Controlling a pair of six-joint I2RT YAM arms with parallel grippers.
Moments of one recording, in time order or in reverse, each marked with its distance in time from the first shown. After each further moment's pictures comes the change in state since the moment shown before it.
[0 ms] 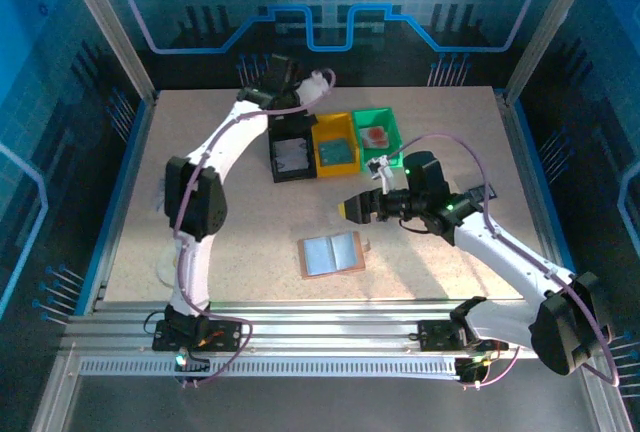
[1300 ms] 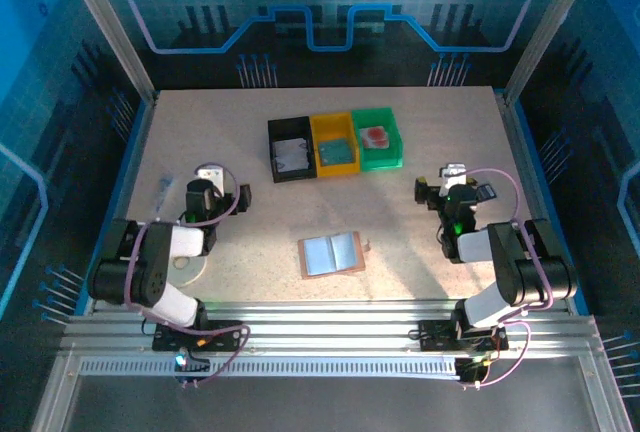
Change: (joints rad) left arm 0.321 -0.559 -1.641 1.233 -0.023 -0.866; right arm -0.429 0.361 -0.500 1.133 0.837 -0.433
